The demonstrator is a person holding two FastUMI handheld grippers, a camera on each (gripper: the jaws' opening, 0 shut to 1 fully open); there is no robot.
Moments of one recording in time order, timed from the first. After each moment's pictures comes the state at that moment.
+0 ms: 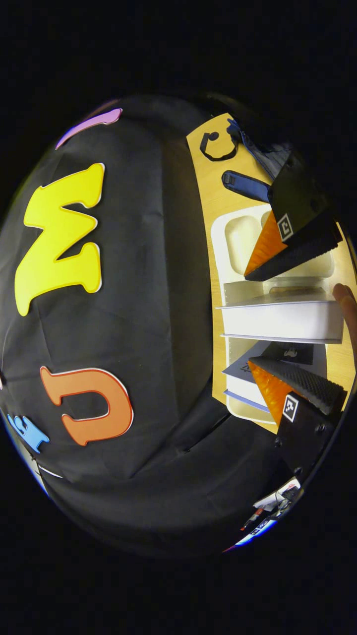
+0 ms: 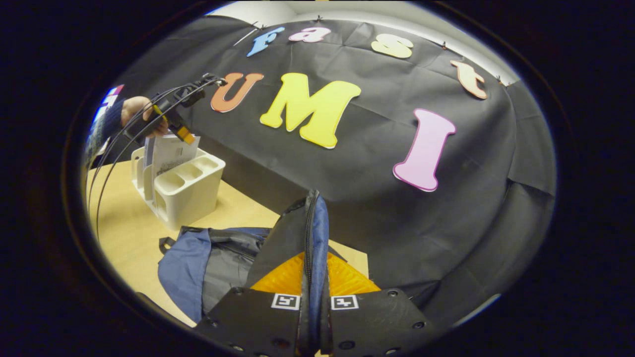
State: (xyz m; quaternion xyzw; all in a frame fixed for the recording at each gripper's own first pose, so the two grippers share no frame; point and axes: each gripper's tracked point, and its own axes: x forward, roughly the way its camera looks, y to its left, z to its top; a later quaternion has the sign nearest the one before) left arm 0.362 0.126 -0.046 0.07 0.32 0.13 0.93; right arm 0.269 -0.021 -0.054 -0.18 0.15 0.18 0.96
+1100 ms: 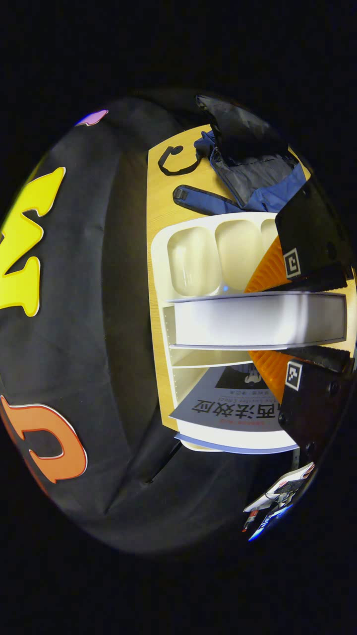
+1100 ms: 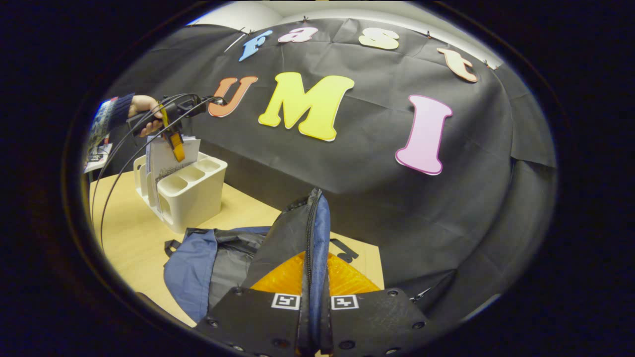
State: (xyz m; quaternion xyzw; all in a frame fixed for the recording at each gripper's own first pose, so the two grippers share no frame) left arm 0.323 0.099 -0.084 0.02 0.49 0.07 0.87; right arm 0.269 -0.026 -0.082 -0.13 0.16 0.19 0.96
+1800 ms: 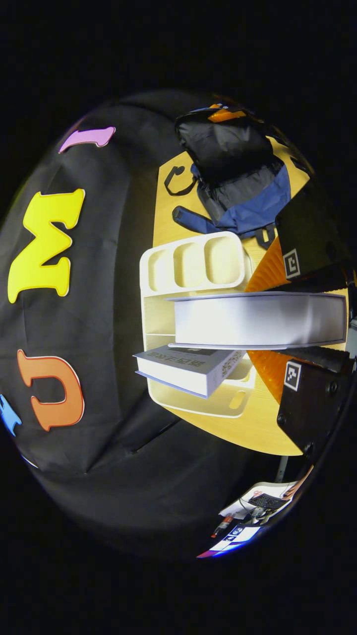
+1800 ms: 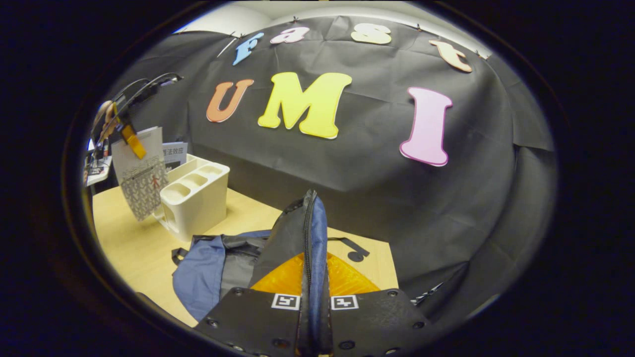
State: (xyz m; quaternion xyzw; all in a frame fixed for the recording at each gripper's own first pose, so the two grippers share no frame) left arm 0.185 0.093 -0.043 -0.01 0.42 0.07 0.90; right arm 0.273 -0.011 -0.088 -0.09 0.17 0.20 0.96
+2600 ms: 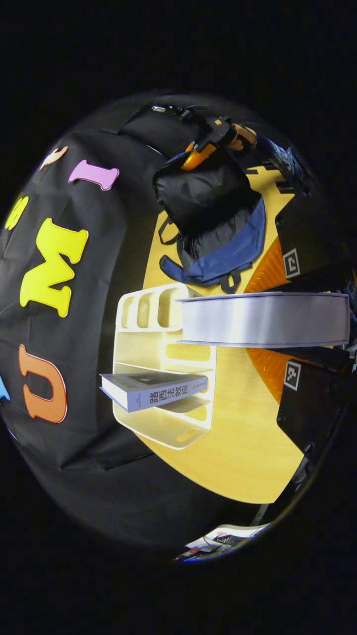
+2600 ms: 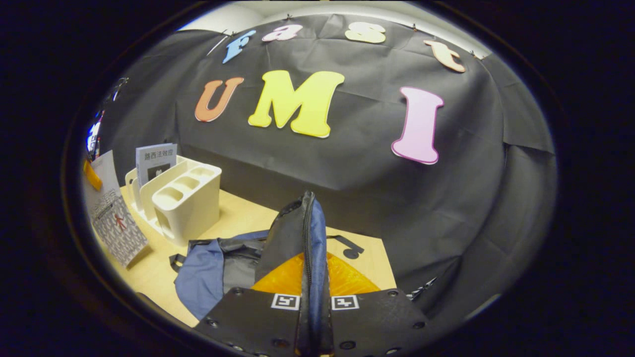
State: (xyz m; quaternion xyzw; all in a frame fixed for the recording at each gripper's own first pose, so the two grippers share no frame) left arm 0.086 0.026 -0.062 -0.13 0.39 -0.03 0.91; right arm 0.265 -0.002 -0.083 -0.11 0.18 0.16 0.97
